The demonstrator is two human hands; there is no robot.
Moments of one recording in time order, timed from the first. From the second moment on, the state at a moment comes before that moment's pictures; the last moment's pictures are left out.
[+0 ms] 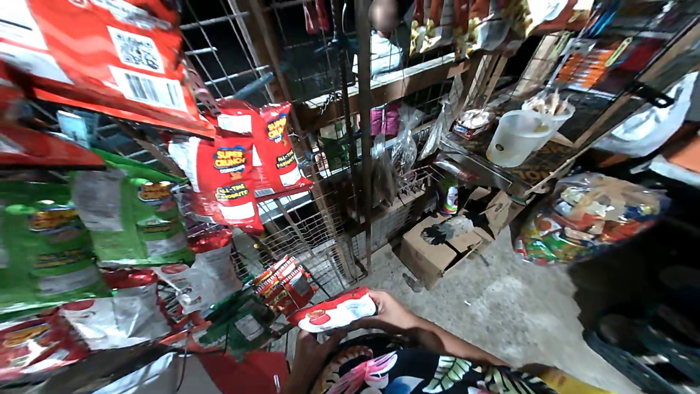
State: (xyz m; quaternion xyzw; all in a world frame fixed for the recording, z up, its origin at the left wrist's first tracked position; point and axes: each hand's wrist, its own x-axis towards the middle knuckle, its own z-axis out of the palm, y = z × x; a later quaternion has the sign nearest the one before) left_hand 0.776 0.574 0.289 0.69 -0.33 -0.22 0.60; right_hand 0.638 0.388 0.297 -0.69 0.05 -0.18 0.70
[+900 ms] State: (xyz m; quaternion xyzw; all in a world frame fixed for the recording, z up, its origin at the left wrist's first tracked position) left_hand 0.781 0.575 0.279 0.68 -0.34 -0.21 0.61; right_hand 0.643 0.388 0.296 -0.65 0.04 -0.17 0.74
